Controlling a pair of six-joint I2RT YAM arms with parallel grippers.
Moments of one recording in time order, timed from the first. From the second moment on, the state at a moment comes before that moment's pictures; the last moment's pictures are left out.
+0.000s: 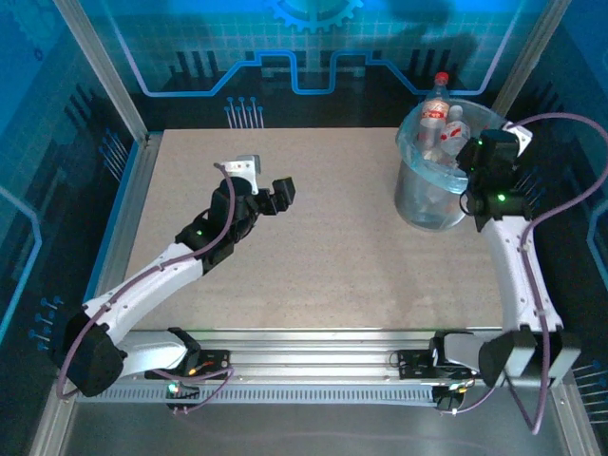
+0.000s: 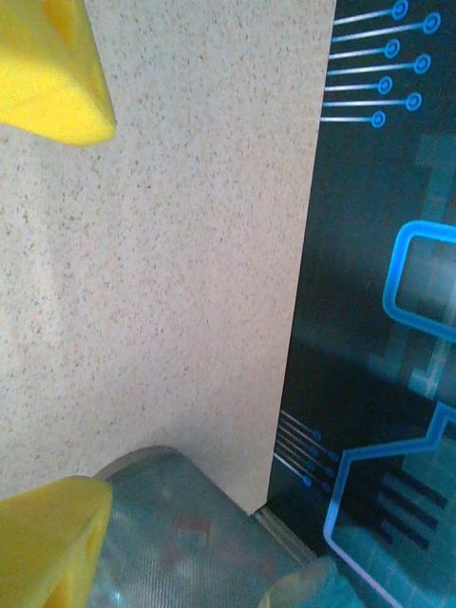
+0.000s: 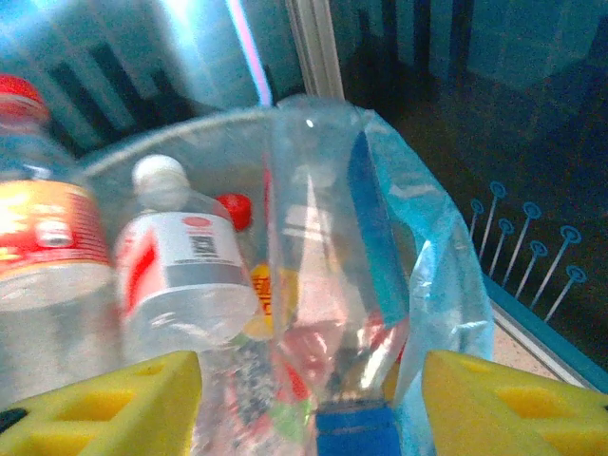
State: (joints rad) left arm -0.56 1.21 0.94 -0.05 -0.27 -0.48; right arm -0.06 1.19 1.27 -0.49 0.40 0.43
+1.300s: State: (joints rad) left arm -0.05 1.41 0.27 0.82 -0.06 -0.02; right arm 0.05 1.29 0.27 0.64 -0.13 -0.09
